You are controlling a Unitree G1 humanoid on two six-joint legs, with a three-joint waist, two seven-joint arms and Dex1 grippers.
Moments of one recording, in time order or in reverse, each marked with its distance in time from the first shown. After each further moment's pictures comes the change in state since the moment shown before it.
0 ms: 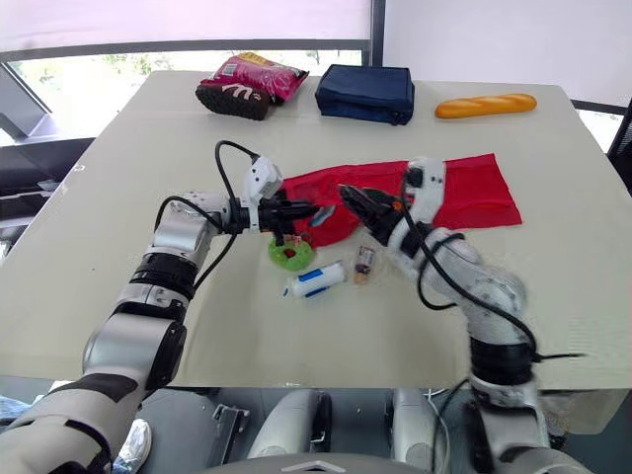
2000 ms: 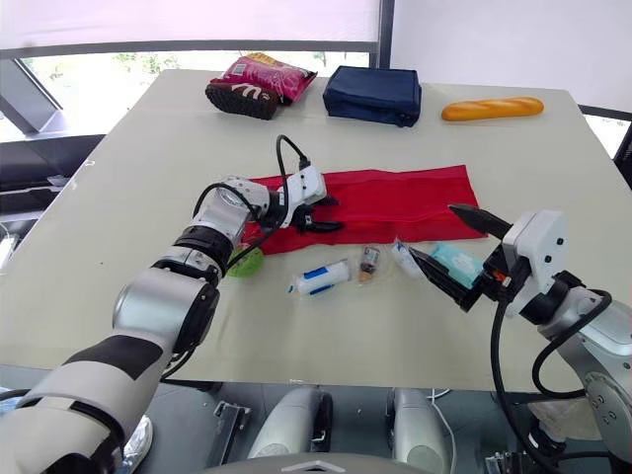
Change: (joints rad) left arm -0.267 -0.205 -0.095 0.459 0.288 -0.369 0.079; right arm 0.438 -0.312 -0.247 -0.297 -0.198 -0.321 0.344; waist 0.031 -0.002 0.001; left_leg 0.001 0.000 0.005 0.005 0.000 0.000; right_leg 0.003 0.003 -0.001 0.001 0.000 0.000
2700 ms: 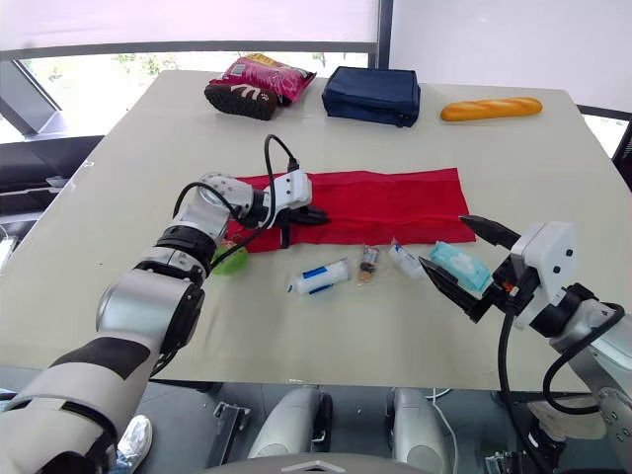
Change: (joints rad) left arm 0.064 0.094 0.001 -0.056 -0.019 -0.096 -0.184; right arm 0.102 -0.029 -0.081 -0.020 0.015 0.014 0.017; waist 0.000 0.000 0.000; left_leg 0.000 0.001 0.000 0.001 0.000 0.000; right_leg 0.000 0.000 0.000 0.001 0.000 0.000
